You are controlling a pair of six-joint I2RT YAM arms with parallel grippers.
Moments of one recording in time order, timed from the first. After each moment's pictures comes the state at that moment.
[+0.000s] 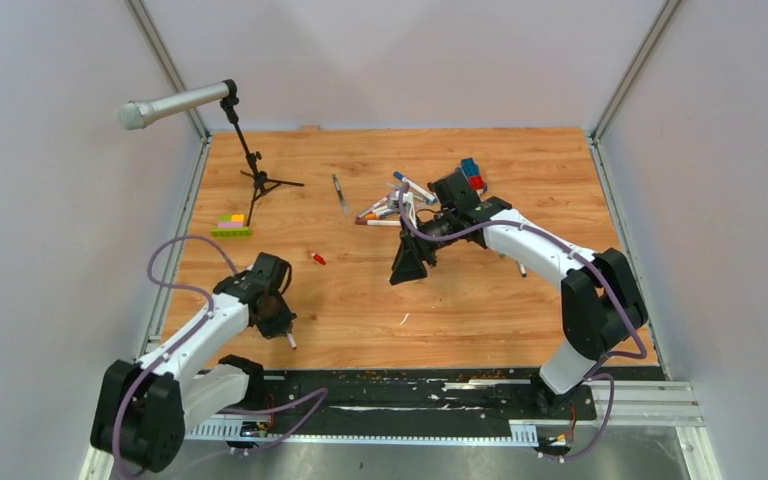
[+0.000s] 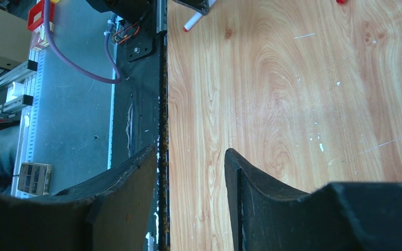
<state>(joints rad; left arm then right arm) -0.29 0.99 0.47 -0.80 -0.12 -0.88 0.57 1.65 1.21 -0.50 -1.05 -0.27</state>
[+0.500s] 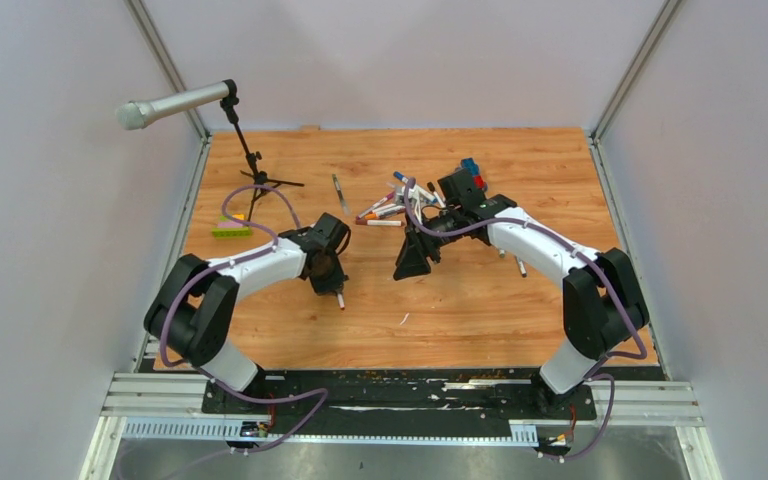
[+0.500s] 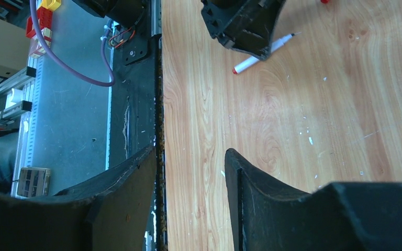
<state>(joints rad) -0.55 1.54 0.84 -0.55 -0.09 -0.91 0.54 1.65 1.21 -0.50 -1.06 -0.27</state>
